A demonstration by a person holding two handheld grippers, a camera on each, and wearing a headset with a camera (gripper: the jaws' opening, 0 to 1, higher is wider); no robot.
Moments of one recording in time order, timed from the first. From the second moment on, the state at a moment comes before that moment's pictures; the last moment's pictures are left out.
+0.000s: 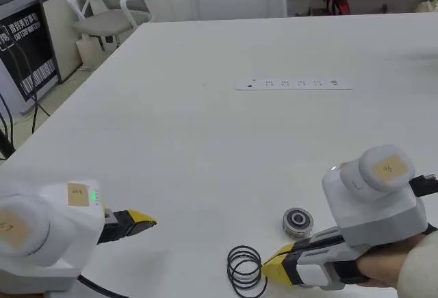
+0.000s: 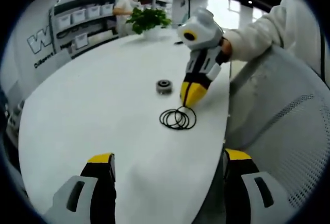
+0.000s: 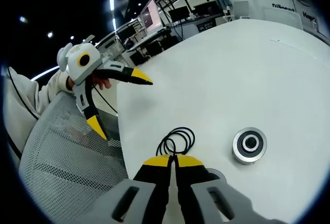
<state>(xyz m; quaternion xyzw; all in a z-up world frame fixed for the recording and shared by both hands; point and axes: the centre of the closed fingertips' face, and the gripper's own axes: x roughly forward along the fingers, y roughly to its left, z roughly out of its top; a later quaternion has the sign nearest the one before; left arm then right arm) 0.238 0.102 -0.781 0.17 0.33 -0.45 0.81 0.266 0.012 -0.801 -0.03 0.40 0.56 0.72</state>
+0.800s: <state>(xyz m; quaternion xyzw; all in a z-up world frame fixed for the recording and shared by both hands) 0.235 0.101 -0.792 0.20 0.34 -0.45 0.80 0.277 0.009 -0.795 -0.03 0.39 0.55 0.74</state>
